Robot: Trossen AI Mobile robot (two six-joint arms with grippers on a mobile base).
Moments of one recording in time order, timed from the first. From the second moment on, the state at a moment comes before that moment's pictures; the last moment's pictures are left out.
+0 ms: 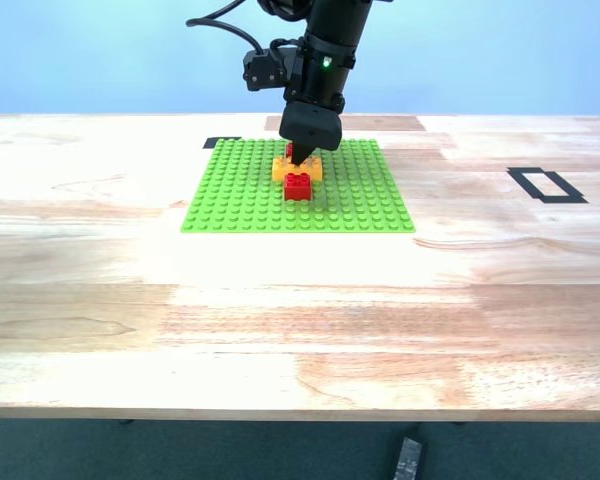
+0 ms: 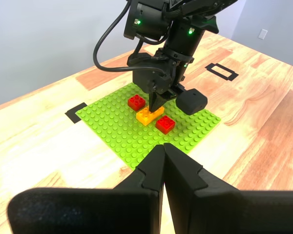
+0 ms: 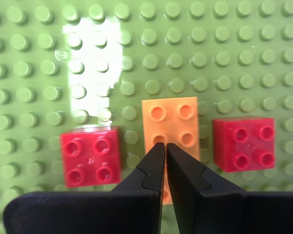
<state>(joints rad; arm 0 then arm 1) -0.01 0.54 0.74 -0.81 0.65 0.37 0.73 2.23 1.75 -0.81 -0.13 -0.80</state>
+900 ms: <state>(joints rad) -0.01 0.54 0.74 -0.76 0.65 0.36 0.66 1.91 1.72 -0.81 -0.09 -0.79</state>
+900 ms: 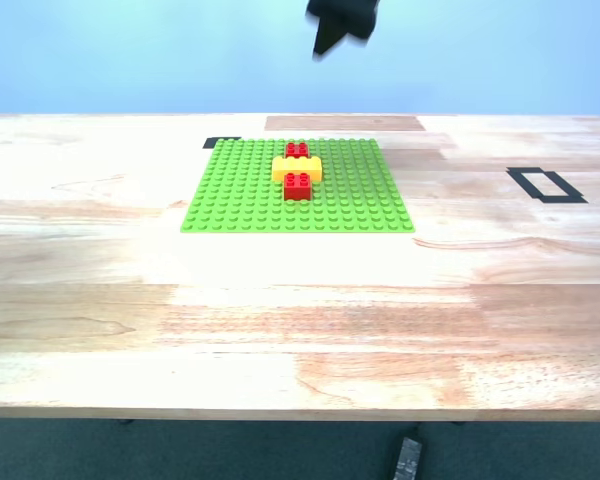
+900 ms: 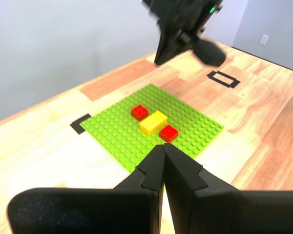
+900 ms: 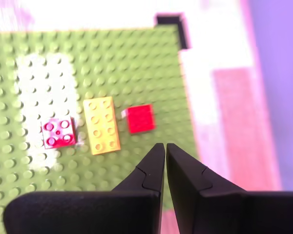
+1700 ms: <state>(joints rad) 0.00 0.48 0.67 -0.35 0.39 0.18 0.36 0.75 0.82 -0.24 0.02 -0.28</state>
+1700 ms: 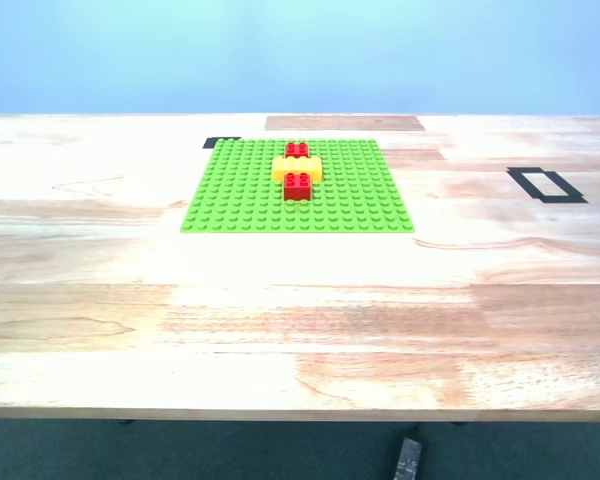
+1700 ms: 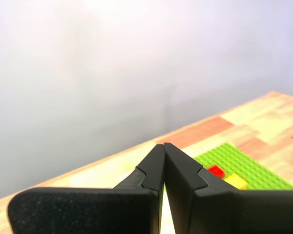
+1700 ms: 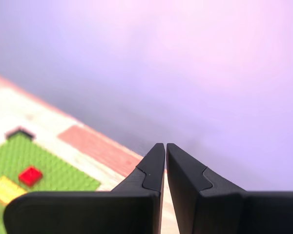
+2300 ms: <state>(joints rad) 0.00 0.11 0.27 -0.16 0.32 0.00 0.33 0.00 0.23 -0.11 0.17 -0.01</state>
